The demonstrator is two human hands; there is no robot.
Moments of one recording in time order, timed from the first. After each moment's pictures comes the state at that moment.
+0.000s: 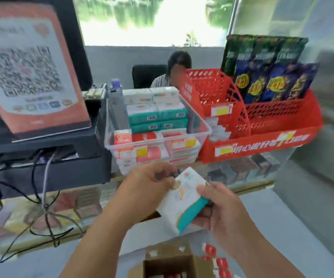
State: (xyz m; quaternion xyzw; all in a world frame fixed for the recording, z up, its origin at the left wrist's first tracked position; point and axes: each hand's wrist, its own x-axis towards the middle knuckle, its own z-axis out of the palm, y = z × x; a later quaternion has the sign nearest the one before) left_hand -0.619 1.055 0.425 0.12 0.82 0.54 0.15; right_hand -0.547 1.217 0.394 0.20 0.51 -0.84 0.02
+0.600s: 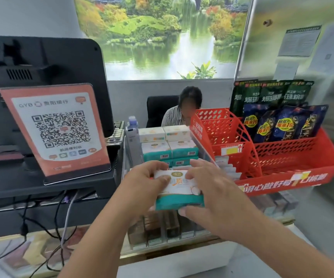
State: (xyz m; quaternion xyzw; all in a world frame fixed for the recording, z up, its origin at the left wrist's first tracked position) left_hand -0.662 1.042 0.514 0.06 0.78 0.61 0.11; right_hand -0.600 1.222 0.505 -0.11 0.97 -0.19 -0.12
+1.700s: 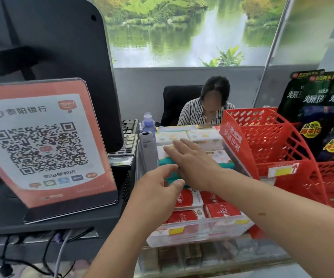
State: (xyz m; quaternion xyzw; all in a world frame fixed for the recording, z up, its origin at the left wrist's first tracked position) left_hand -0.773 1.041 0.491 0.08 0.88 0.48 0.00; right_hand -0.873 1.198 0.454 -0.23 0.97 0.01 -0.10
